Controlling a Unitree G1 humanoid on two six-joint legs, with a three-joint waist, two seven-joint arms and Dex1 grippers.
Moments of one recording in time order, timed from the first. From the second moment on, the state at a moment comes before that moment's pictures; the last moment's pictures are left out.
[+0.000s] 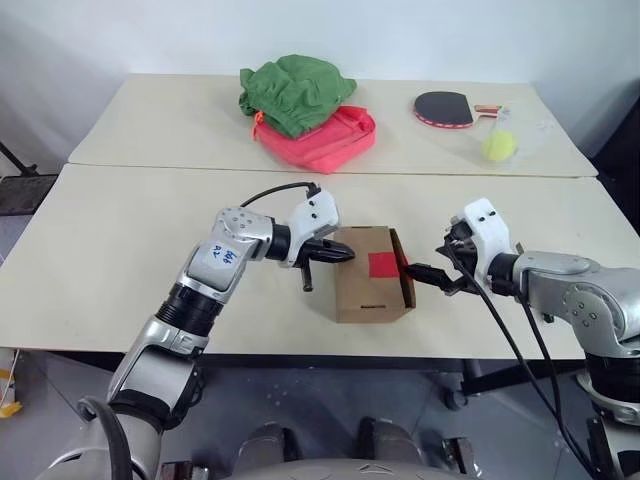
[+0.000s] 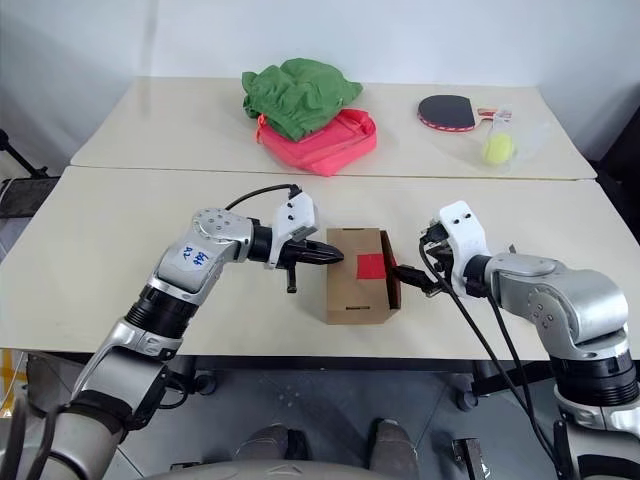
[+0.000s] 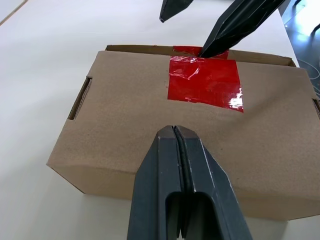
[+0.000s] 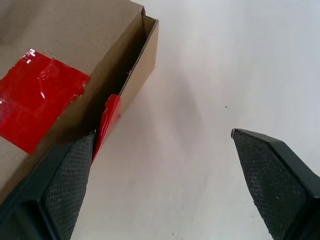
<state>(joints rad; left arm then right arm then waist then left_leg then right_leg) -0.86 0.39 -0.30 0.21 -0.11 0.50 -1.02 -0.54 -0.74 -0.05 -0.29 0.68 1.25 0.40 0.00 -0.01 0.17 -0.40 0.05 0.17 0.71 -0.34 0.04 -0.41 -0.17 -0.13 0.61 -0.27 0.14</state>
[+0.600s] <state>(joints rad) -0.85 0.37 -0.38 0.19 -0.05 0.45 -0.97 -0.62 -0.68 -0.10 -0.12 0.66 1.44 0.39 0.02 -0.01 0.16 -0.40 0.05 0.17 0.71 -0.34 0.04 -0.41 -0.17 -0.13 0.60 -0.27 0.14</state>
